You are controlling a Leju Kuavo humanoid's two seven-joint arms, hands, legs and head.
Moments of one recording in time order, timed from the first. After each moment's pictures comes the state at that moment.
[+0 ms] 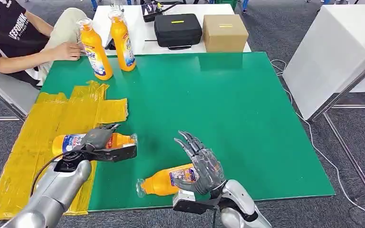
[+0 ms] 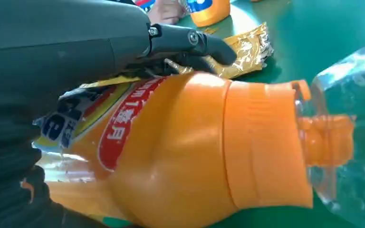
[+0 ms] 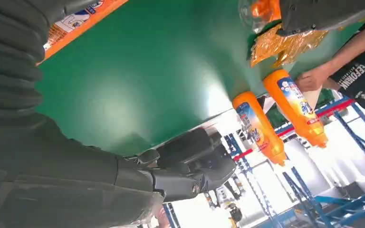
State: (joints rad) left arm -0.63 -0.03 -0.32 -0.70 -1.32 -0.01 -0.04; right arm -0.05 -0.09 0.57 -1.52 0.77 -0.32 -0.27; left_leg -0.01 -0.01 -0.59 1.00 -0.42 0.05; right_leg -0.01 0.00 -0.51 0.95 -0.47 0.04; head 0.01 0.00
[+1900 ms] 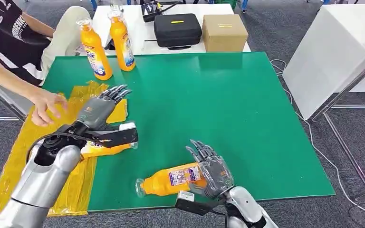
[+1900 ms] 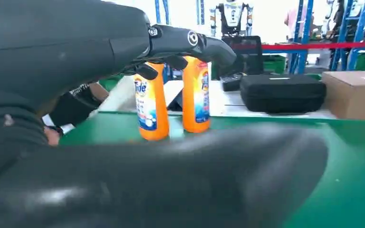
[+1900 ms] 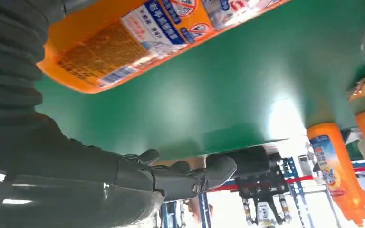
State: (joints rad) left arm -0.58 0.07 -0.44 -1.33 -0.99 -0.15 -0.09; right arm 0.02 -0.13 0.52 -1.54 1.04 -0.26 -0.04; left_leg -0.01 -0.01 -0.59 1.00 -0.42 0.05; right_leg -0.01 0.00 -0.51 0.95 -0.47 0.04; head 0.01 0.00
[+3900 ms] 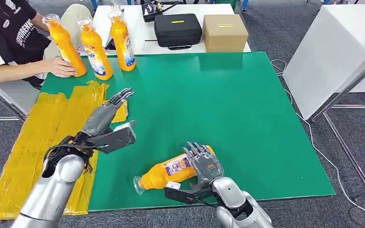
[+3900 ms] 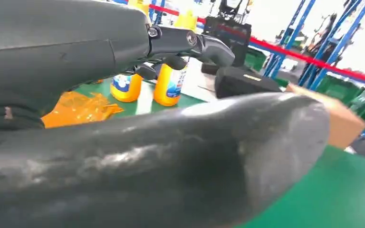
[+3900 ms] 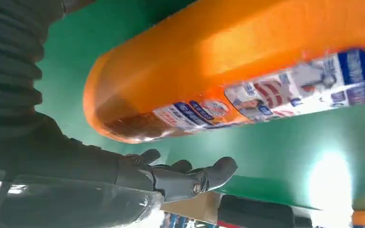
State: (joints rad) left arm -0.45 -0.01 -0.36 -1.41 -0.76 -0.13 -0.12; right arm -0.09 -0.05 0.55 -1.43 1.26 0.04 0.16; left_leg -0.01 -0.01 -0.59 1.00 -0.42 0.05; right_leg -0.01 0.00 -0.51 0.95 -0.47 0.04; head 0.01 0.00
